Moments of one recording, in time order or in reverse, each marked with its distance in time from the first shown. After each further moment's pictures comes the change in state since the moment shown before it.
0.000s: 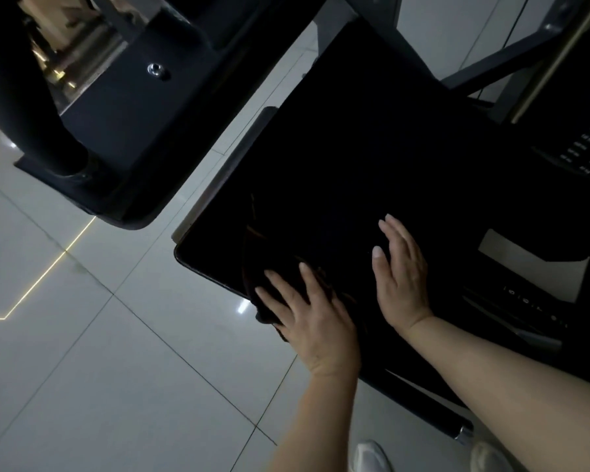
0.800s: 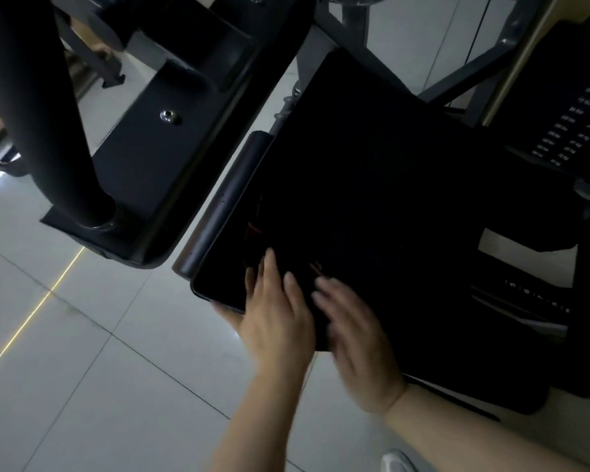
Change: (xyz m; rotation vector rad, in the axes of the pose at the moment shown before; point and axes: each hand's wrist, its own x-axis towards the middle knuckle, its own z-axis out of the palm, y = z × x) left_hand 0.064 -0.027 -0.096 -0.082 0.011 0.188; right_hand -0.063 -0.069 0.040 0.014 -0.051 -0.343
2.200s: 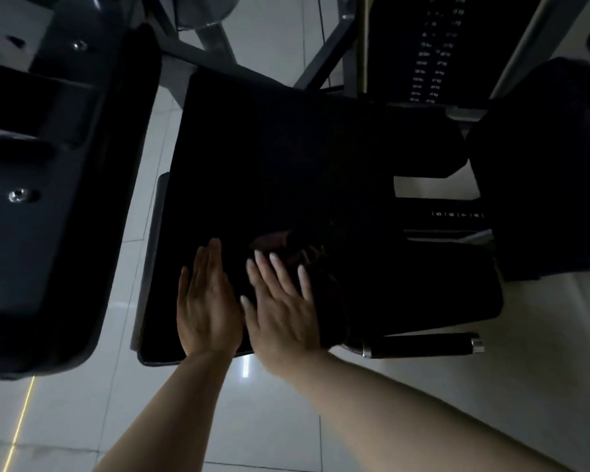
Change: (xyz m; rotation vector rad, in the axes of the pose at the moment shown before) left_hand 0.077 -0.031 0.020 0.308 -0.127 0.671; right_hand 0.048 -0.021 0.059 -0.504 0.038 0.562
